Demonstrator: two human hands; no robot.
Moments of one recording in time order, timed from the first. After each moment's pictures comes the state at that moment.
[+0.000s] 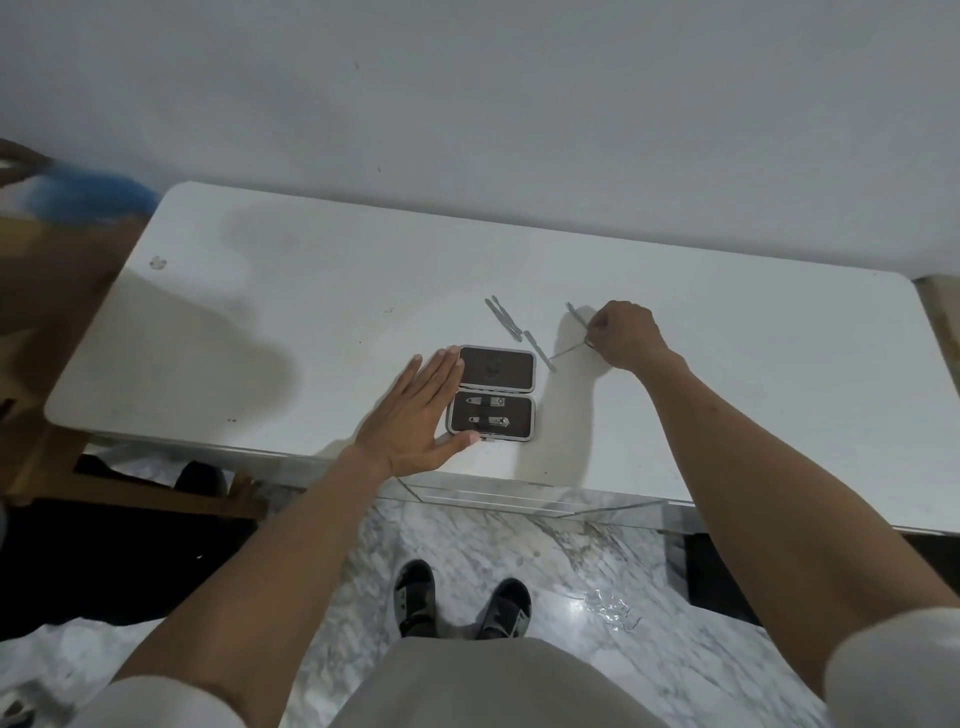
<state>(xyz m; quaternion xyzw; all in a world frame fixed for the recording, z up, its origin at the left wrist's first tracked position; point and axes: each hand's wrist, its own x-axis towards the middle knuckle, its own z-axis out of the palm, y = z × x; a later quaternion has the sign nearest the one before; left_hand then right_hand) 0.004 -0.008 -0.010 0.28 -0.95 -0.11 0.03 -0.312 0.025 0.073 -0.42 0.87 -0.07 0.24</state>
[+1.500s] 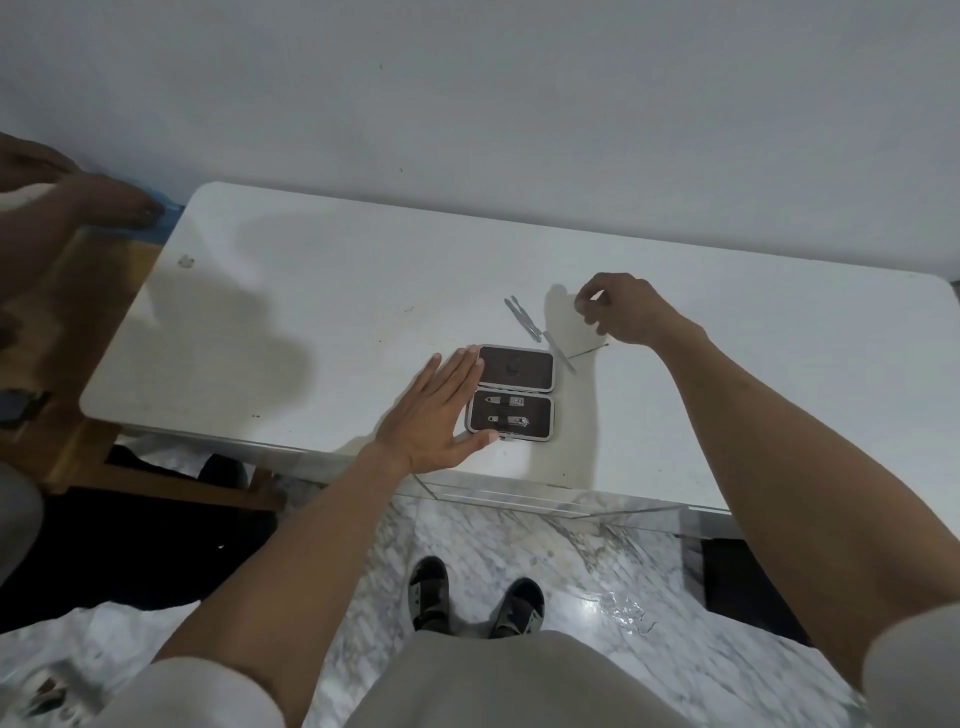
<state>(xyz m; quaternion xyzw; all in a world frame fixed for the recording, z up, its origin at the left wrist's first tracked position) 0.002 -0.009 -0.008 0.28 -0.95 -0.13 0.02 -0.306 0.001 0.100 -0.48 0.79 -0.16 0.35</state>
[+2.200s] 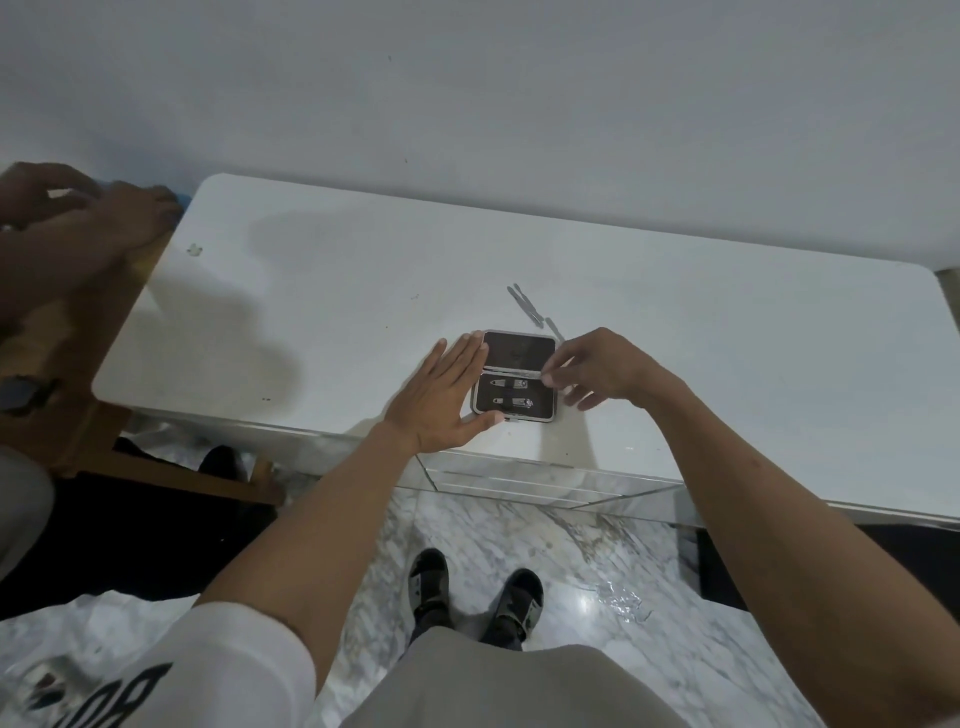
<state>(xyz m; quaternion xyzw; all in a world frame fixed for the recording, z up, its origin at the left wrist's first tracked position) 0.003 -0.008 -0.006 0.28 -0.95 -0.14 0.04 -0.245 0.065 0.099 -0.42 0.73 -0.17 0.50</state>
